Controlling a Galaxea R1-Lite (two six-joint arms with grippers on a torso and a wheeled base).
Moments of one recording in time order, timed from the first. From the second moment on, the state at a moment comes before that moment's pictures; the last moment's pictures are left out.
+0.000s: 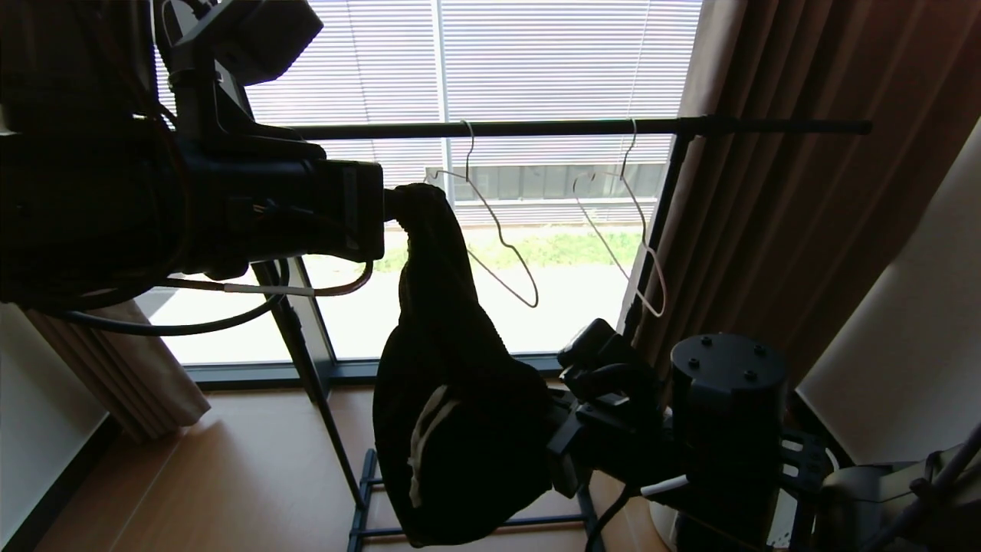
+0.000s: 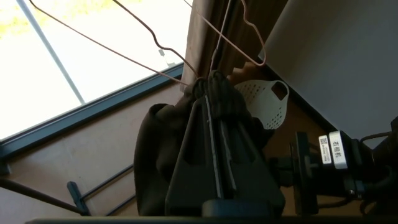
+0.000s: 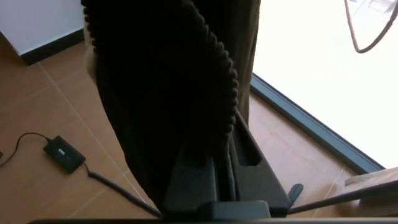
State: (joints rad) left arm -0.64 1.49 -1.29 0.06 0.00 -0.08; right arm 0.83 1.85 -0.63 -0.93 -0.03 -0.05
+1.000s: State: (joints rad) left arm -0.56 1.29 -0.78 -0.07 -0.31 -0.09; right arm 0.71 1.74 -0.81 -0.86 -0.22 0.03
